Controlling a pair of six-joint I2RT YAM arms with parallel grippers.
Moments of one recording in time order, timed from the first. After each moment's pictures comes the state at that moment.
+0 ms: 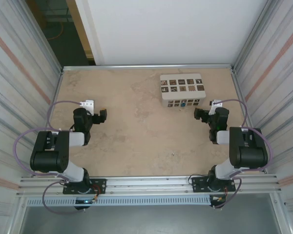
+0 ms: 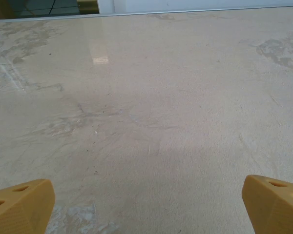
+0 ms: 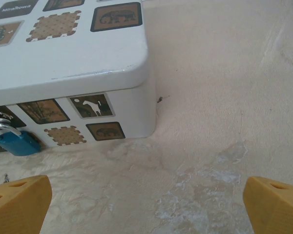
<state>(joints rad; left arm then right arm) -0.02 1.51 0.41 0.70 0.03 0.05 -0.06 1.53 0.39 0.71 -0.07 0.09</state>
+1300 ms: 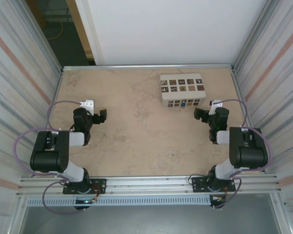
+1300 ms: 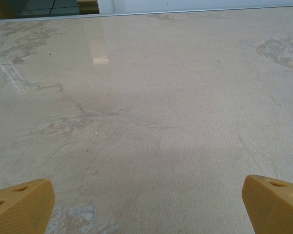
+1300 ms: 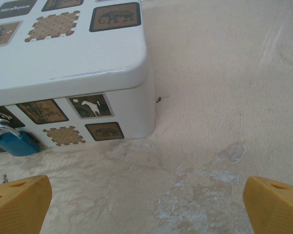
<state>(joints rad) -0.02 1.51 0.41 0.70 0.03 0.05 -0.06 1.53 0.39 0.71 -0.06 0.09</state>
